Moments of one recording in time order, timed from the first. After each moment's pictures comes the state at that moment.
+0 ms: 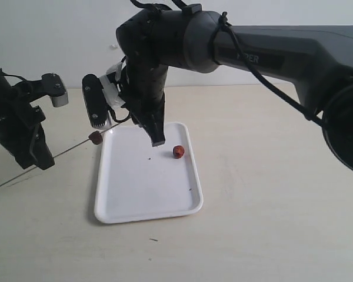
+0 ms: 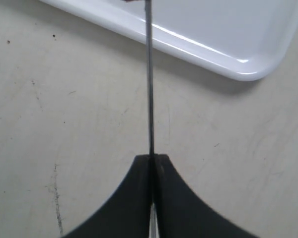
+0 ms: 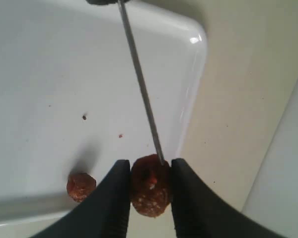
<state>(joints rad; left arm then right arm) -0.16 1.88 -1.30 -0.29 1.02 1.08 0.61 2.27 -1.97 -0.26 0.92 -1.03</state>
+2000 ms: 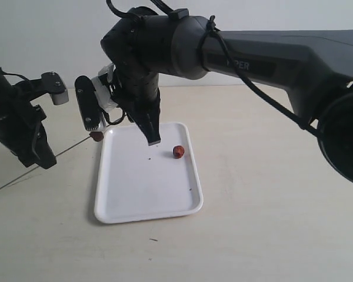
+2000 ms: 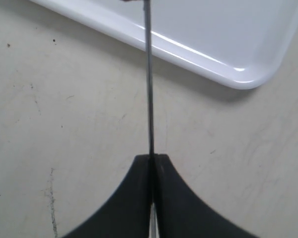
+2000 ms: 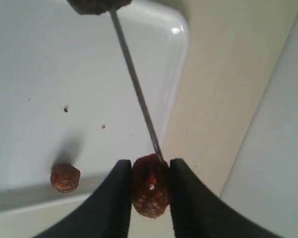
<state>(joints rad) -0.16 1.88 -1.30 -0.31 1.02 1.07 0.65 2.27 -1.97 -0.40 0.92 -0.91</state>
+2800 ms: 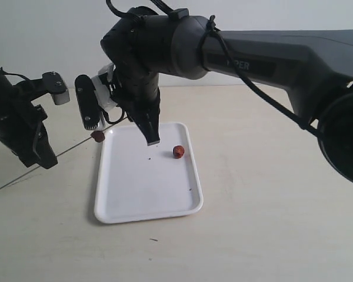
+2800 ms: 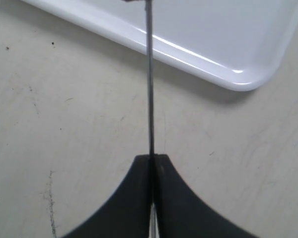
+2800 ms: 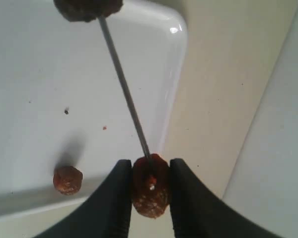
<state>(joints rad) -0.16 1.88 -1.30 -0.32 1.02 1.07 0.65 2.27 -1.97 -0.40 0.92 -0.89</state>
